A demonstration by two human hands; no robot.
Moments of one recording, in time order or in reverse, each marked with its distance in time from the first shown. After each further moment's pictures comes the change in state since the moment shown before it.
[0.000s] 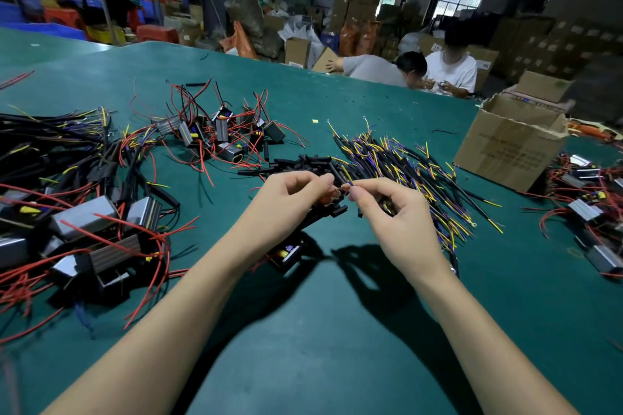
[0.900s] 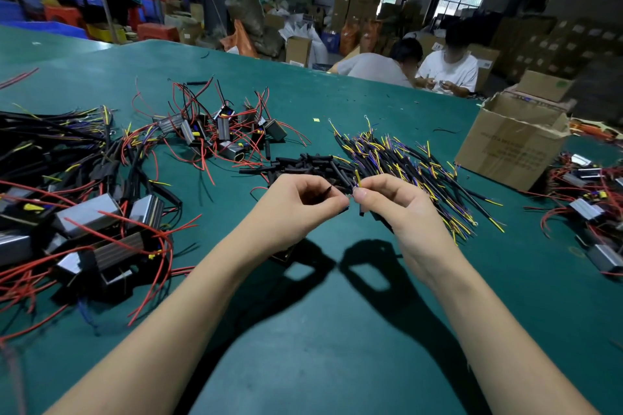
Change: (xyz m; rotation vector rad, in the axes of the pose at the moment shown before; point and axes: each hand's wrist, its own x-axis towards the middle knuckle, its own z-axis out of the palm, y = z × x) left_hand -0.002 -0.002 0.002 0.106 -0.107 0.047; right_hand 0.003 0.001 -0.008 0.370 -0.119 0.276
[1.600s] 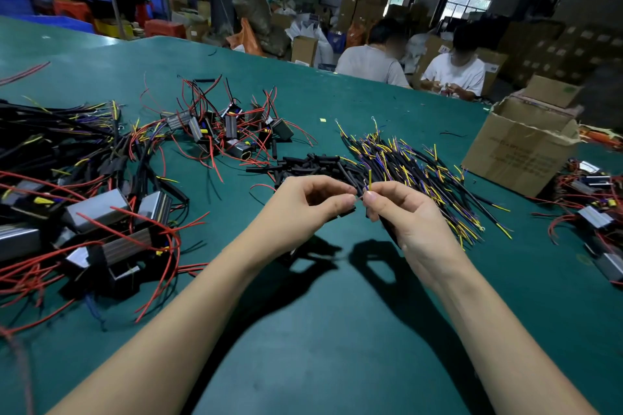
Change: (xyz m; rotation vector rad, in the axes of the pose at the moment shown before) left_hand 0.002 -0.005 0.002 -0.054 0.037 0.000; right_hand 0.003 0.010 -0.004 0.061 0.015 0.078
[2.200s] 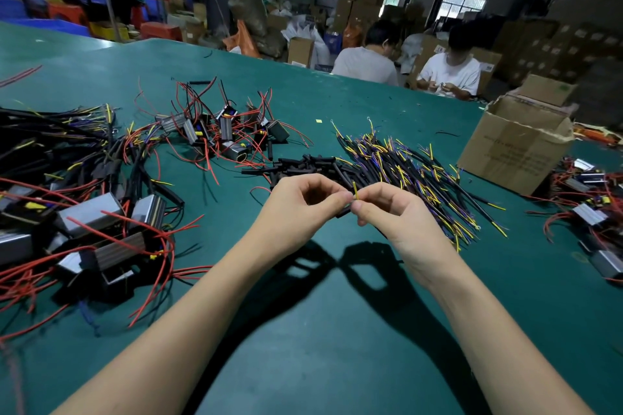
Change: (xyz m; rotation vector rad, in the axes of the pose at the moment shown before) left_hand 0.001 -0.002 0.006 -0.019 0.066 0.016; right_hand -0.002 -0.004 0.003 -0.164 -0.079 -0.067
